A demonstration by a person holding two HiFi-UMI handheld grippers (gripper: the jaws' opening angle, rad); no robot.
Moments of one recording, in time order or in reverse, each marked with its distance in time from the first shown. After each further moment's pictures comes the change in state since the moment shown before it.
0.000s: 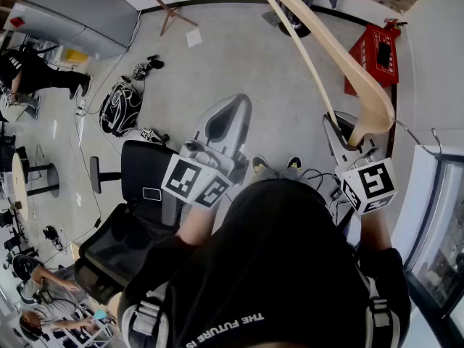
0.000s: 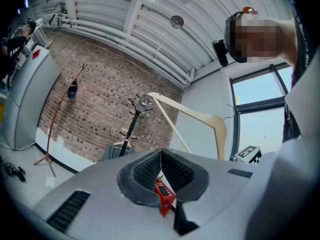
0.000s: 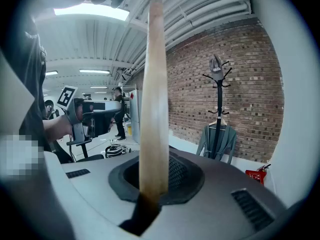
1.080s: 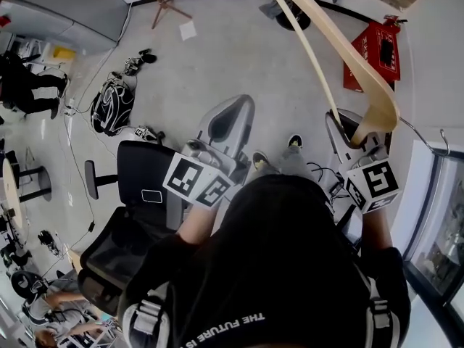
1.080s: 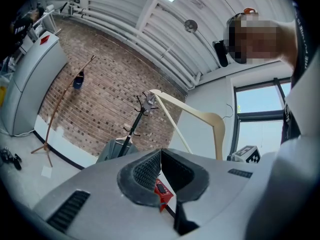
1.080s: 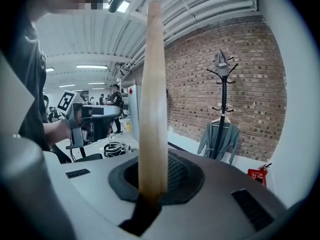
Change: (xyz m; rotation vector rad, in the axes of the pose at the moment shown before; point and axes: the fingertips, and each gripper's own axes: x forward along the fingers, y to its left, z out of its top) left arm -0.020 0.077 -0.007 -0.094 0.008 -0.027; right arm 0.066 0.032 0.011 -0.002 0.042 -0.005
